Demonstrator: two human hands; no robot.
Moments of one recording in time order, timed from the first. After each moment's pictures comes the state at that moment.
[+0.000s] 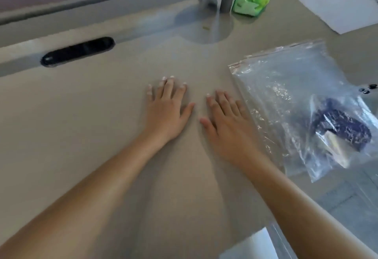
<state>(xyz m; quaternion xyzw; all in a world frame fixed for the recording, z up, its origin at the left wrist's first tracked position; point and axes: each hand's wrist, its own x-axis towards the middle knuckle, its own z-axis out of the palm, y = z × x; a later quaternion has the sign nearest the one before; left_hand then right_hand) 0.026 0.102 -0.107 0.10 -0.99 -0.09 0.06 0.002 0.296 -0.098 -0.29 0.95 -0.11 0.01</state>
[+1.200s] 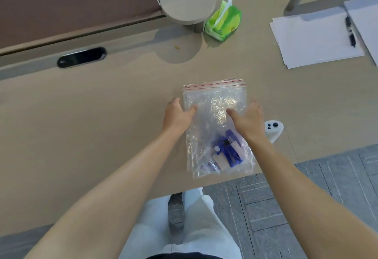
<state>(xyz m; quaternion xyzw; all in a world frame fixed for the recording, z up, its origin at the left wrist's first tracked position) -0.072 0.287 0.021 0.46 -0.77 -0.43 -0.06 -0.171 0.481 0.033 -0.01 0.92 -0.31 0.24</state>
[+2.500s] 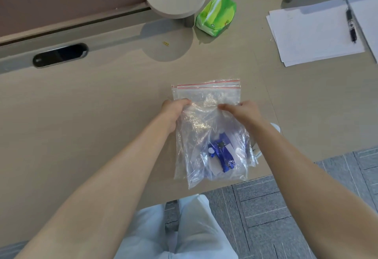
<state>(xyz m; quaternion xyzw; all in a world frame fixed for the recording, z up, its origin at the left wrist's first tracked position) -0.122 0.277 -0.001 0.58 -0.51 -0.63 -0.10 -0.228 0.473 0.010 0.08 0.84 -0.35 0.40</state>
